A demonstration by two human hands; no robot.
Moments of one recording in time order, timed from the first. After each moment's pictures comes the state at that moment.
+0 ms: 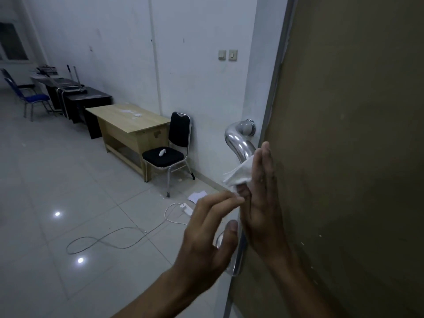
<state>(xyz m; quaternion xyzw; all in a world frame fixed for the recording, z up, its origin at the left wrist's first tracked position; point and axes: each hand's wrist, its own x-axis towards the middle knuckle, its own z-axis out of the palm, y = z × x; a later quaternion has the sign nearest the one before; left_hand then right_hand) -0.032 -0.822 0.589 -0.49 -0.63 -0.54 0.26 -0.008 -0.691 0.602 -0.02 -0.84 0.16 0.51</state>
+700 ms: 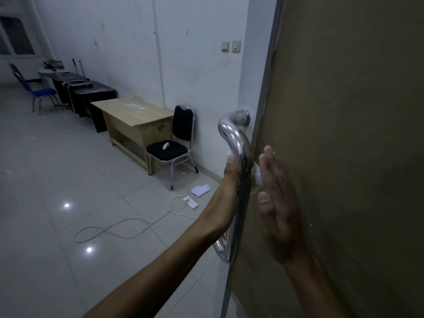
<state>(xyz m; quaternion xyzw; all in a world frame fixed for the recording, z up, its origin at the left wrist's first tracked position) -0.026 -0.775 0.636 -0.37 -0.62 -0.67 -0.19 0.036 -0.670 0.598 0.05 -0.84 0.27 0.46</state>
